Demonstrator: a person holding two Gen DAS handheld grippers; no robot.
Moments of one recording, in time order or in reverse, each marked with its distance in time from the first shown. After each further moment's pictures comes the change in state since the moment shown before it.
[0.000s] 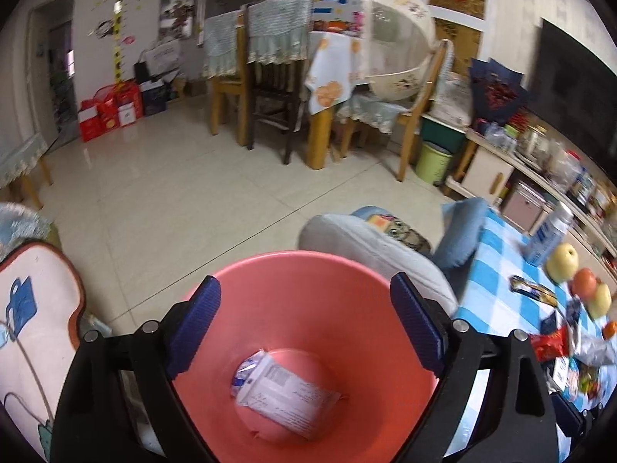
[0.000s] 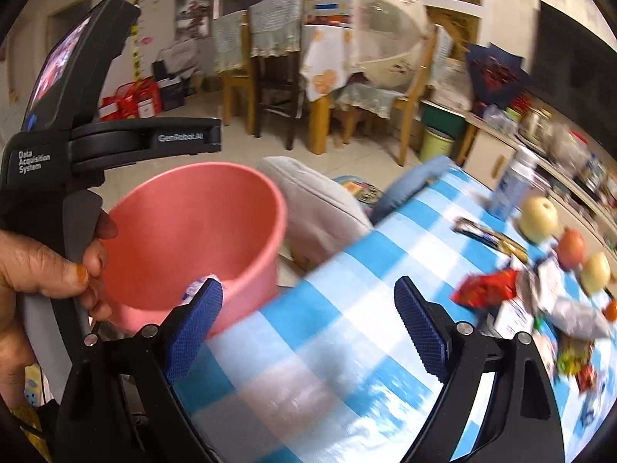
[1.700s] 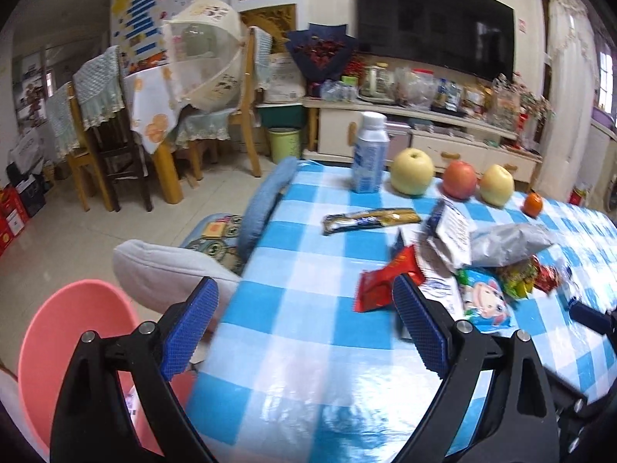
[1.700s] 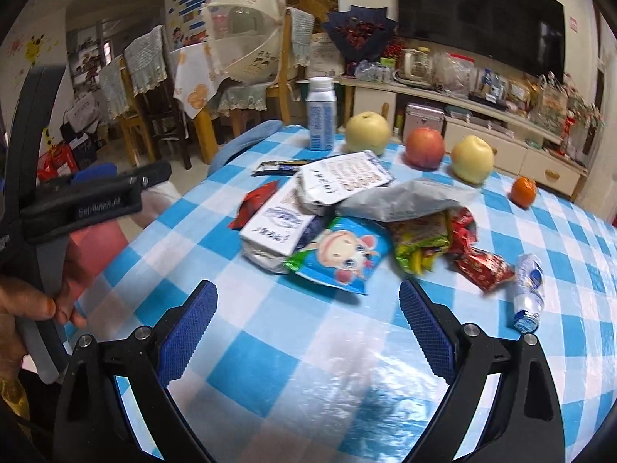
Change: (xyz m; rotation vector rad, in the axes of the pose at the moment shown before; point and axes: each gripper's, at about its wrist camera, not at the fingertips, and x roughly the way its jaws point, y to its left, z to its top) left arm -0.028 -0.195 -0.072 0.446 -0.036 -0.377; right arm -0.084 -0.186 -0.103 0.343 -0.013 -0.217
